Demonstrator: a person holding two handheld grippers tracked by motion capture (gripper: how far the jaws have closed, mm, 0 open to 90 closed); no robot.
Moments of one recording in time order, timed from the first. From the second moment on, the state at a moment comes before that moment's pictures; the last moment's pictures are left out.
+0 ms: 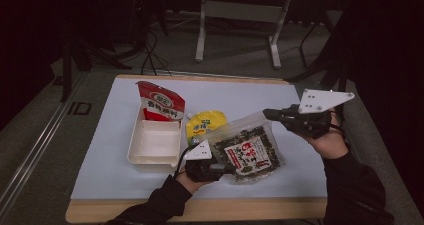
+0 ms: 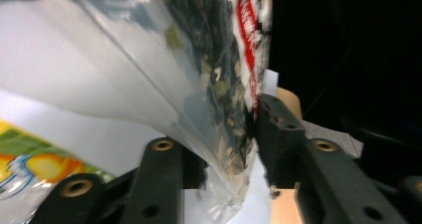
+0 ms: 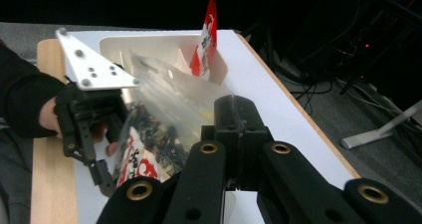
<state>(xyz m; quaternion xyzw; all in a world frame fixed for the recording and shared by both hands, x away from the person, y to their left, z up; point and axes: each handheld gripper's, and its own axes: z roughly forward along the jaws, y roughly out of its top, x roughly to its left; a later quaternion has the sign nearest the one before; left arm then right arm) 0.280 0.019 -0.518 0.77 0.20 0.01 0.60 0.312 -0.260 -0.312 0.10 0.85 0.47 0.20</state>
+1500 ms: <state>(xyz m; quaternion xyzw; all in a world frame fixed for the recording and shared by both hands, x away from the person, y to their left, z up) 0.259 0.092 -0.400 0.80 0.22 0.10 0.55 0.329 -0.302 -0.377 0.24 0.78 0.55 0.16</state>
